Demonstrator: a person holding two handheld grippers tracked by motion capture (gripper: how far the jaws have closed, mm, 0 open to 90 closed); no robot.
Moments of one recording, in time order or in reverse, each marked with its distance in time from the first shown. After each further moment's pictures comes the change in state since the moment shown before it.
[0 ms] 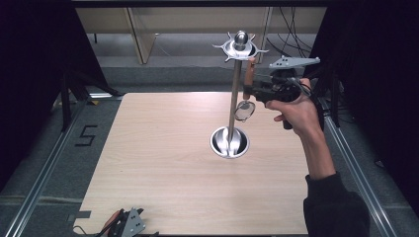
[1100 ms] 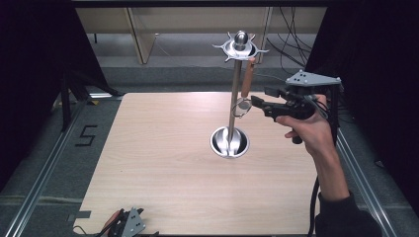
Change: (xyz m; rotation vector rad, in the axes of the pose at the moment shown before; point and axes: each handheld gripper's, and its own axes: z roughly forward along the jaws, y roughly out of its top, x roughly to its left) left arm 0.000 0.000 0.000 -0.016 -0.010 -0.002; right arm 0.012 -0.031 -0.035 -0.082 -0.053 0.036
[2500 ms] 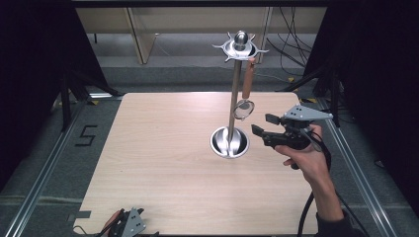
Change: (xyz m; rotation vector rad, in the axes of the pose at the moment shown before) left arm 0.000 0.001 0.000 0.003 0.007 0.011; right arm 0.005 -0.073 0.002 0.029 0.000 -0.001
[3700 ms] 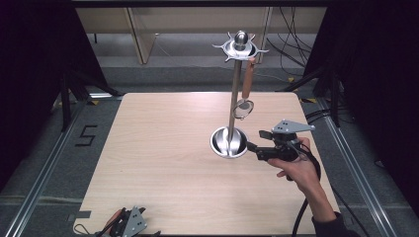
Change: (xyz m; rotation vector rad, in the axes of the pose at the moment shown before) left arm 0.000 0.003 0.003 -0.014 -0.010 -0.003; right arm 0.004 -0.042 0.023 0.146 0.037 0.003
